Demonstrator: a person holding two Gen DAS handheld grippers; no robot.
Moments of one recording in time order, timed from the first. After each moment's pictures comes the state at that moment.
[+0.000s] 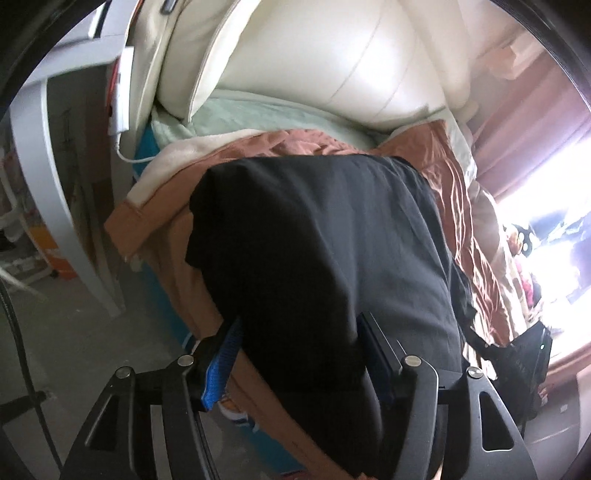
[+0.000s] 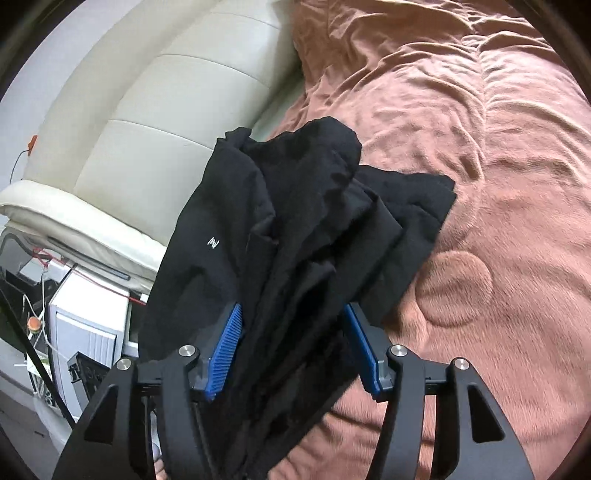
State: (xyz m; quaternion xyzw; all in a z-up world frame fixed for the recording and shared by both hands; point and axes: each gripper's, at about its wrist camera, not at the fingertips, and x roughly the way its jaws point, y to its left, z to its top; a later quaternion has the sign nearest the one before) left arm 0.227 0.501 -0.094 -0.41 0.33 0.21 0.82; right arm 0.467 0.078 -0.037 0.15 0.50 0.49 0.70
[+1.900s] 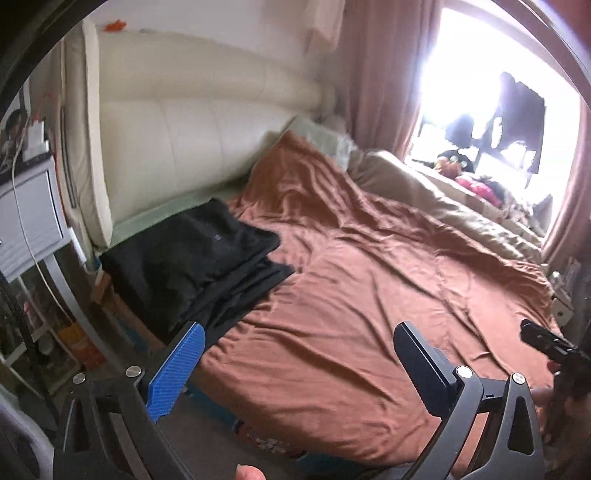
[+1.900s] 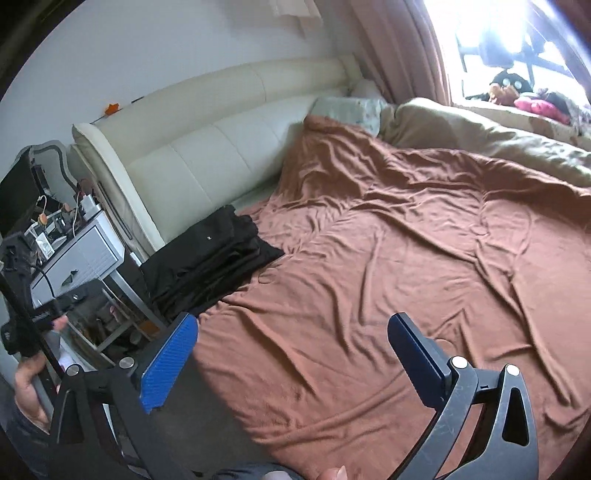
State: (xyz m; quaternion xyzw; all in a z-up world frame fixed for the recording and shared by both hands) left arm 0.184 0.150 0.078 -0.15 0.26 0.16 0.94; right arm 0.288 -0.363 0.115 0.01 0.27 0.45 0.85
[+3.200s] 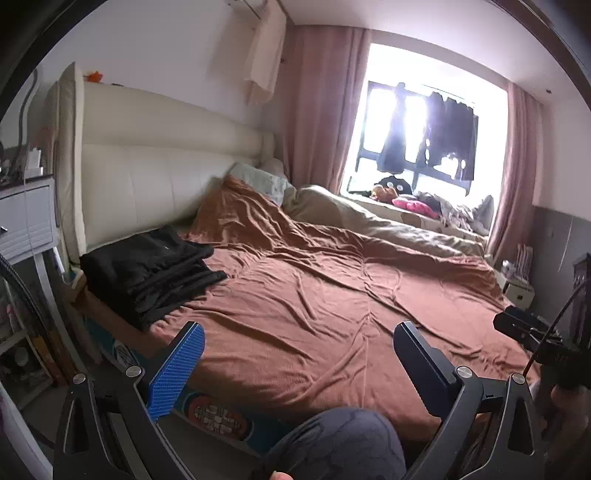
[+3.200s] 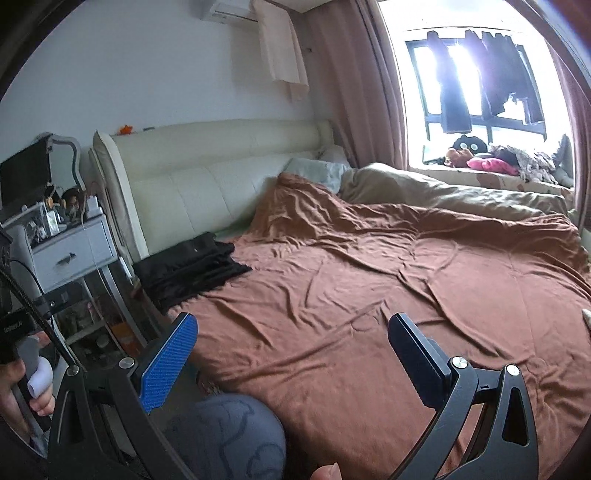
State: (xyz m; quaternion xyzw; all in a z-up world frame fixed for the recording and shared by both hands) left arm 0.065 0.005 0.041 -0.10 0.16 0.09 0.98; right arm 0.131 -0.495 0.049 -0.02 0.15 0.38 0.91
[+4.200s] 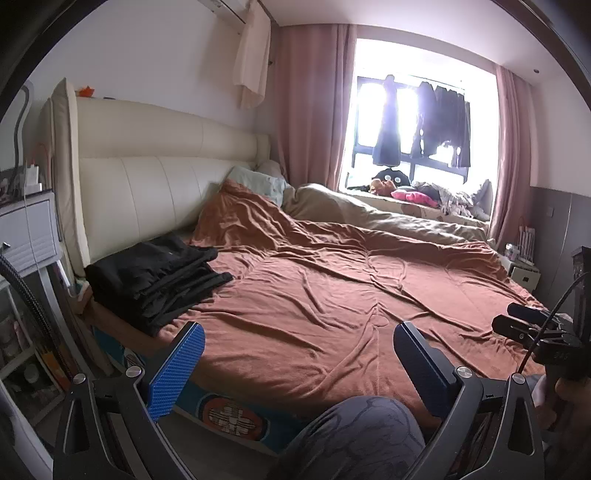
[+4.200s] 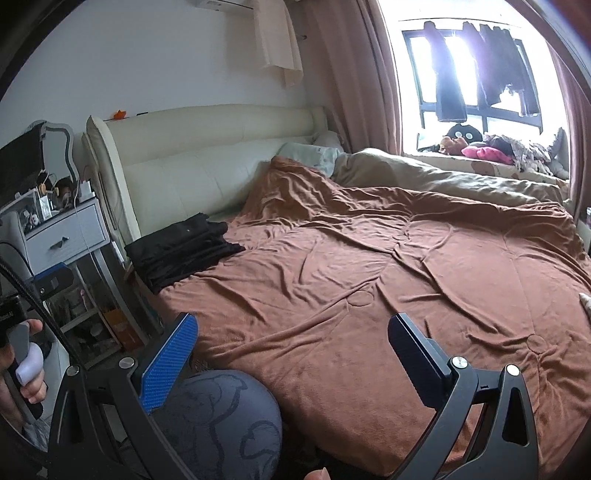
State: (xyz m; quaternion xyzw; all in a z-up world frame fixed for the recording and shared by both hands) left arm 0.054 0.005 0.034 -0.07 0.16 0.09 0.98; right arm 0.130 -0.488 0.036 -0.01 0.18 0.37 0.91
